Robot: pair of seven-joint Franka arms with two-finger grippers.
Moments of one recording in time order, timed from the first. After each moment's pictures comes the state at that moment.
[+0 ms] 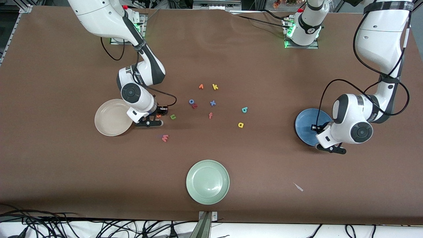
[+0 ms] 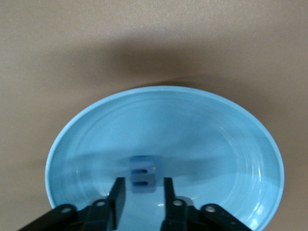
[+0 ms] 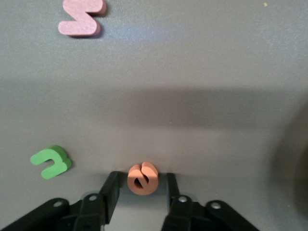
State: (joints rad) left arm 0.02 0.64 -0.03 -1.73 0.09 2.07 0.11; right arm 0.44 0.53 0.00 -2.03 0.09 2.46 0.32
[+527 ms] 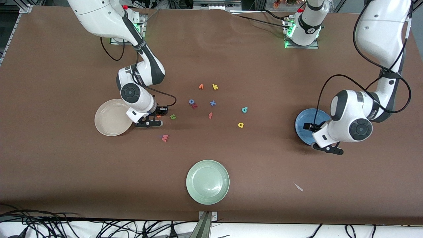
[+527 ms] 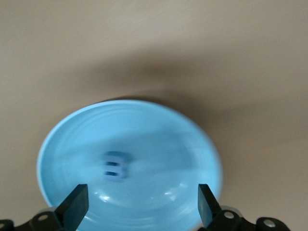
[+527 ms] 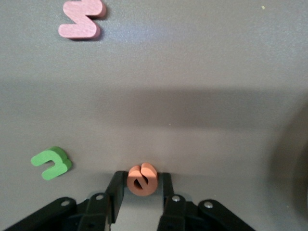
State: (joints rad) left arm 0.01 0.56 -0.13 -1.71 0.09 2.01 0.08; right arm 0.44 0.53 0.00 -2.03 0.09 2.46 0.32
